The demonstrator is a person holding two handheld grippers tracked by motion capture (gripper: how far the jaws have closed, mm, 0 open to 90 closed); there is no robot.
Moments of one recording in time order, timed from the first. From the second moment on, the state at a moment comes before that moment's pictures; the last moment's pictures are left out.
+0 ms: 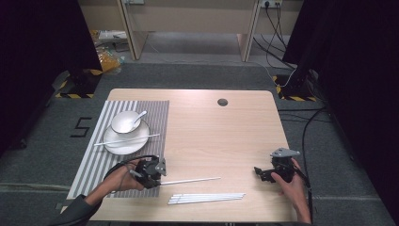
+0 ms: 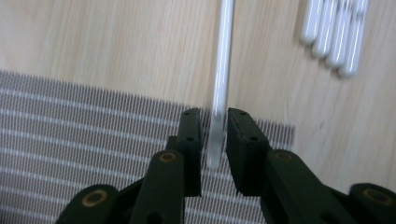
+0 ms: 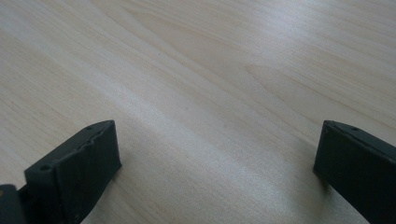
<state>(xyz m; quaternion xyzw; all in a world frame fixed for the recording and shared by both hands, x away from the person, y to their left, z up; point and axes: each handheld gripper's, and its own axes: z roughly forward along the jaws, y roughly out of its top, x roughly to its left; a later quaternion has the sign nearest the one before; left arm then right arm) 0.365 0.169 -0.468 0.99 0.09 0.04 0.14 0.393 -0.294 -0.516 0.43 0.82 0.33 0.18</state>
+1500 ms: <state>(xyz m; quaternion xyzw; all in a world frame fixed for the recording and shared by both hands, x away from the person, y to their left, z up) 0.362 0.183 -0.466 0.99 0.07 0.05 0.12 0.393 -0.294 -0.517 0.43 0.82 0.33 0.18</state>
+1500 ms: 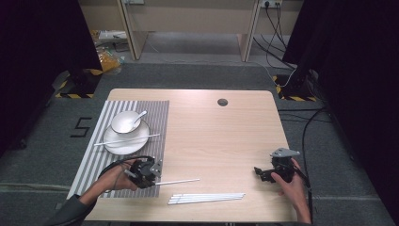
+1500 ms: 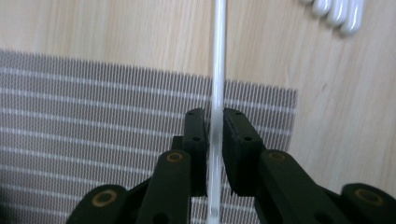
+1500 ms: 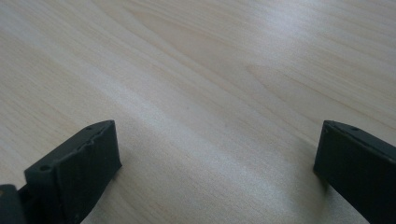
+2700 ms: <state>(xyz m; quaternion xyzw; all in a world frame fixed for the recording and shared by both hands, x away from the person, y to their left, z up) 0.366 0.148 -0.476 0.99 0.03 0.02 0.10 0.393 -0.294 -0.517 0.43 0.82 0.33 0.18</state>
